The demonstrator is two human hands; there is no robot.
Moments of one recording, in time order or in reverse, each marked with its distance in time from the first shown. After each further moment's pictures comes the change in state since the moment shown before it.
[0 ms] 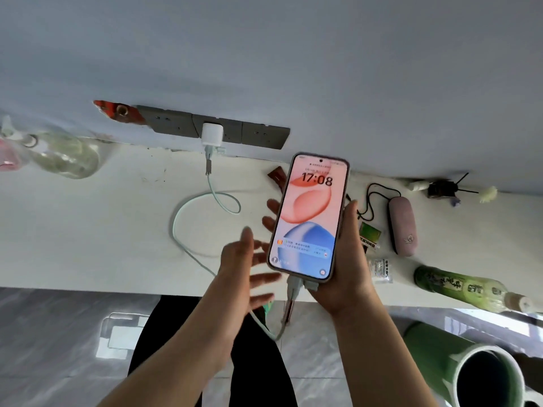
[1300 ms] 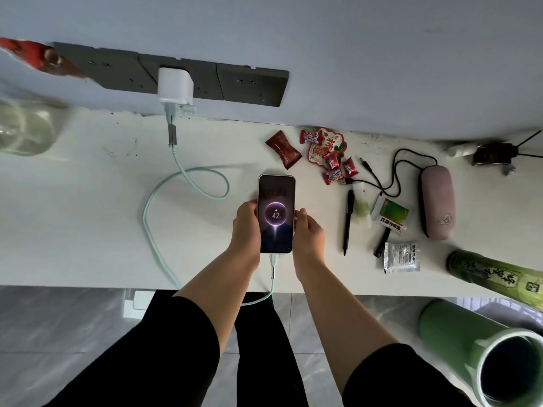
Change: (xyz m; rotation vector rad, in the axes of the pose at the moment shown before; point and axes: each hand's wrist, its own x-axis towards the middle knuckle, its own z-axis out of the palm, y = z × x) left_hand 0.219 -0.089 0.009 0.001 0.167 -0.056; right_hand 0.133 0.092 -0.114 -0.759 0.717 -0.065
